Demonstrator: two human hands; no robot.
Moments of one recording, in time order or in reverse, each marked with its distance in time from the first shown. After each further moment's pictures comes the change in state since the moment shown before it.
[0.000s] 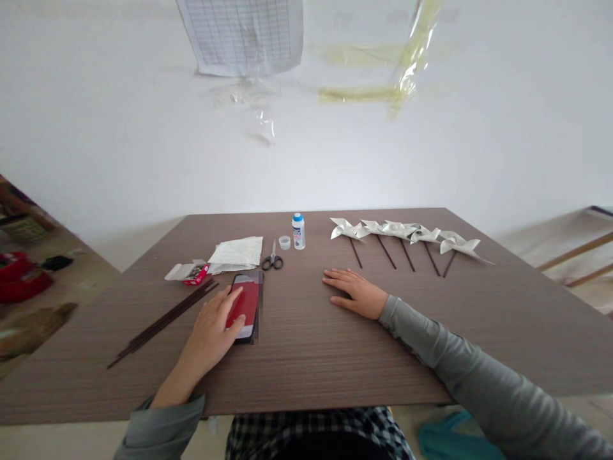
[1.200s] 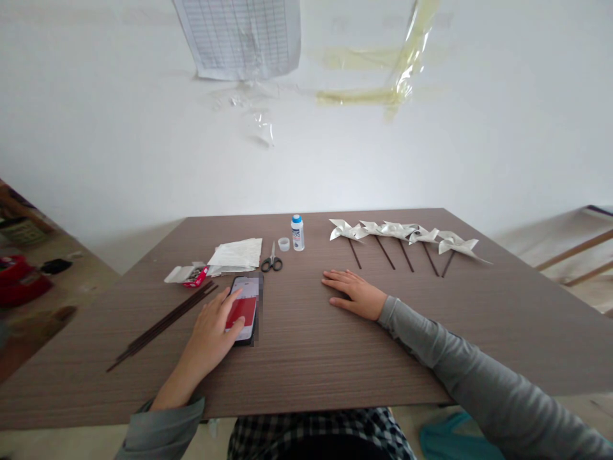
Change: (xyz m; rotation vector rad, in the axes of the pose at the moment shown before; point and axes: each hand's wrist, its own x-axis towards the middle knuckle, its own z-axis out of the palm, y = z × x) left_hand 0.001 0.004 0.002 -0.011 0.053 0.011; right_hand -0.003 -0.003 -0.004 -0.079 0.005 0.021
